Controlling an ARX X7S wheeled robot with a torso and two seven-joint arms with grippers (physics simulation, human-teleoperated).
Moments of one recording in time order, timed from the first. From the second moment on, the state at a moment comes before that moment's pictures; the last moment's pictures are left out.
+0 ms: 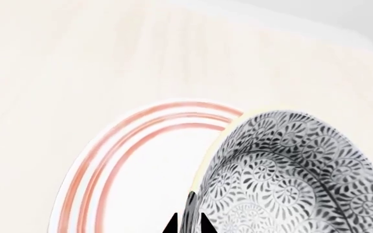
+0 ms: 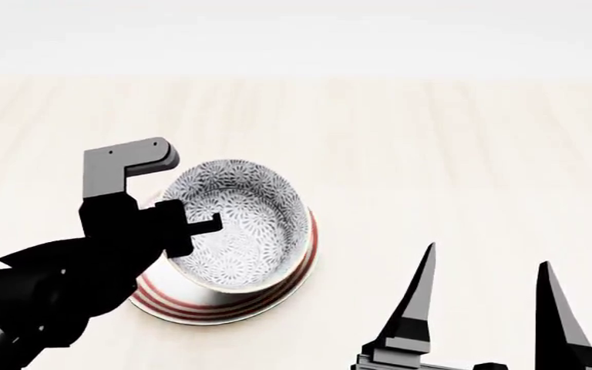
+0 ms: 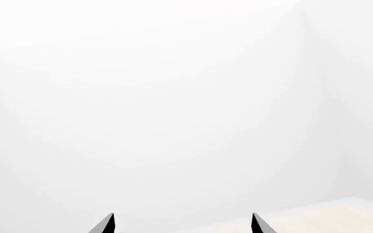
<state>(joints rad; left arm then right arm) -1.25 -0.02 1.35 -1.31 -1.60 -0.20 -0.19 0.04 0.31 -0.18 -0.34 0.34 -0.22 0.35</state>
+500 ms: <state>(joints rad) -1.27 -0.03 1.82 -1.31 -2.07 -0.10 -0.17 0.03 0.32 -0.19 -0.34 0.34 -0.23 0.36</state>
